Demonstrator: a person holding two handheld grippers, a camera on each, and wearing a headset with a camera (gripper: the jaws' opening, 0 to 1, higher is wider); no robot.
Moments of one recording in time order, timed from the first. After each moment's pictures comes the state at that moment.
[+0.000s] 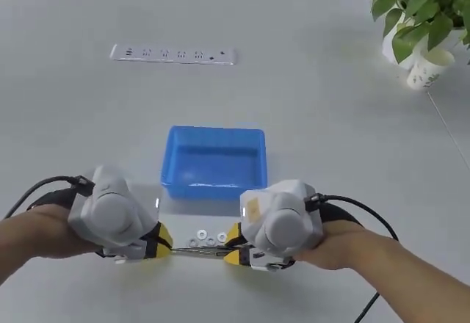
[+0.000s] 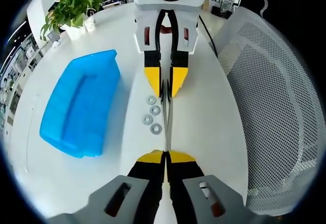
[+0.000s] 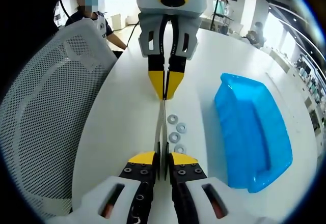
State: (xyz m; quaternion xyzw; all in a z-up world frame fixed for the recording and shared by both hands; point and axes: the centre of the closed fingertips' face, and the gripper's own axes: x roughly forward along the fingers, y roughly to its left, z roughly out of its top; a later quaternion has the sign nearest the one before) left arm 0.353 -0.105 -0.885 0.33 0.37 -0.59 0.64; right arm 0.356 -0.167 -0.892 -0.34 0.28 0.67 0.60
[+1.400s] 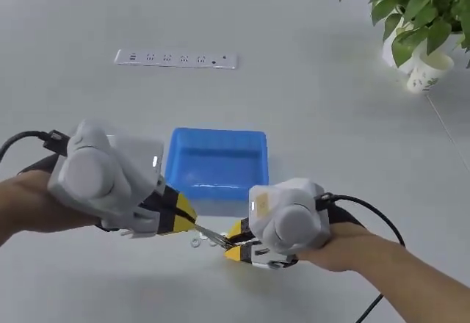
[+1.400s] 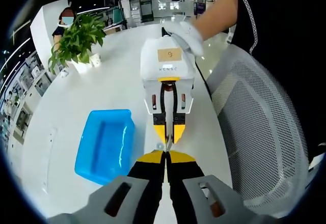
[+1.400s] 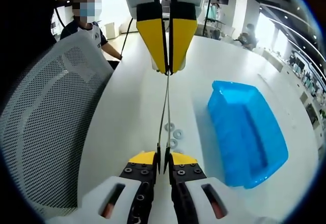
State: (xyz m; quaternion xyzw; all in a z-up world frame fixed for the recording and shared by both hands) left arm 0.355 -0.147 -0.785 0.31 0.28 -0.62 0.67; right arm 0.356 -0.164 -0.877 -0.31 0.27 0.66 0.63
